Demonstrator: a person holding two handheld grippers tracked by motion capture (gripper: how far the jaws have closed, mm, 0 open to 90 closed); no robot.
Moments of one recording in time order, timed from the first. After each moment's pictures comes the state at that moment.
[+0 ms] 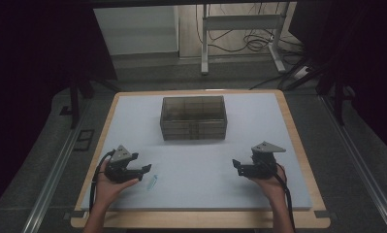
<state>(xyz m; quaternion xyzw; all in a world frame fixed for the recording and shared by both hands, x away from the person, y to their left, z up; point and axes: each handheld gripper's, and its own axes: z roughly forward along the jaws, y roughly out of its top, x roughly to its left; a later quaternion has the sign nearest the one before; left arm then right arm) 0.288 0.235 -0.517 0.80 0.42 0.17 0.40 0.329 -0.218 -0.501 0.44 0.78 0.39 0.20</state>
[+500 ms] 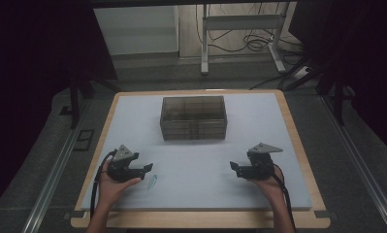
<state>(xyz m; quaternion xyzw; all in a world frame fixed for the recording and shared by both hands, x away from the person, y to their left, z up) 0.291 0.230 -0.522 0.79 0.43 0.17 0.40 0.332 -0.214 -0.510 0.42 0.80 0.40 0.16</state>
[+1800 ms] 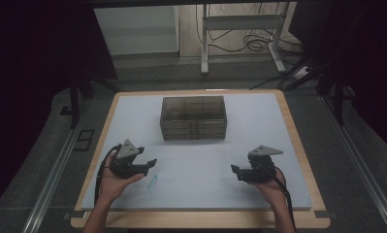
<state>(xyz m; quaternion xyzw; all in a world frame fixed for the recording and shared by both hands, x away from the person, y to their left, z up) 0.292 0.213 -0.487 0.81 0.38 0.20 0.39 0.318 -0.212 -0.500 0.43 0.81 0.38 0.17</state>
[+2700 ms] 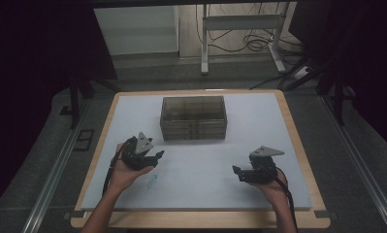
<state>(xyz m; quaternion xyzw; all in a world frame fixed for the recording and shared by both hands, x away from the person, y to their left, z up) 0.317 0.182 -0.483 0.84 0.33 0.28 0.34 0.316 -0.217 -0.500 0.42 0.81 0.37 0.17</state>
